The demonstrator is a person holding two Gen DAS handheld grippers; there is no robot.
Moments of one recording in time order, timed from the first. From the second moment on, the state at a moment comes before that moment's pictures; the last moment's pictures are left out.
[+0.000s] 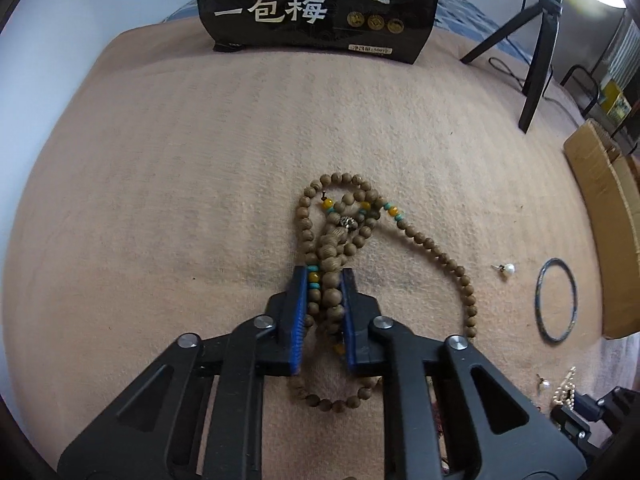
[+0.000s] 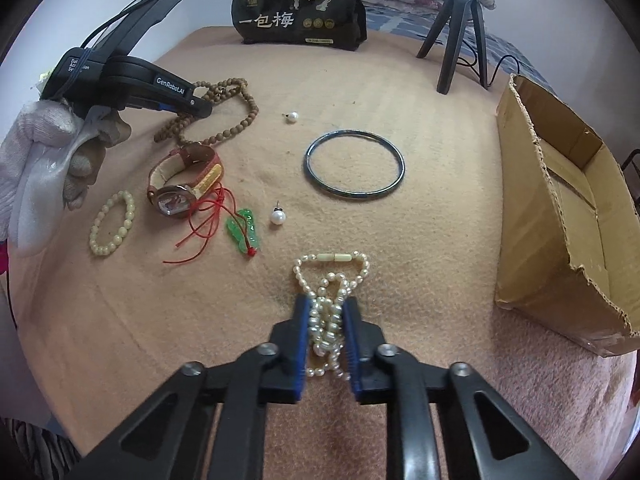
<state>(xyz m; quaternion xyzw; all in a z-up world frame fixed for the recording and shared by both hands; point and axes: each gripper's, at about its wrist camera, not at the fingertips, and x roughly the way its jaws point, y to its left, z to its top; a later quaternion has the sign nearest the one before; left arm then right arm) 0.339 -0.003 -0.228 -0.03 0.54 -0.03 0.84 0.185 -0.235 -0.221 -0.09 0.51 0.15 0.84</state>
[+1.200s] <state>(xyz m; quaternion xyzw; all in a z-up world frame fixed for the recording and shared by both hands) 0.273 0.015 -0.038 -0.09 0.39 -0.10 0.91 0.137 -0.272 -0.105 -0.04 0.40 0.15 0.90</state>
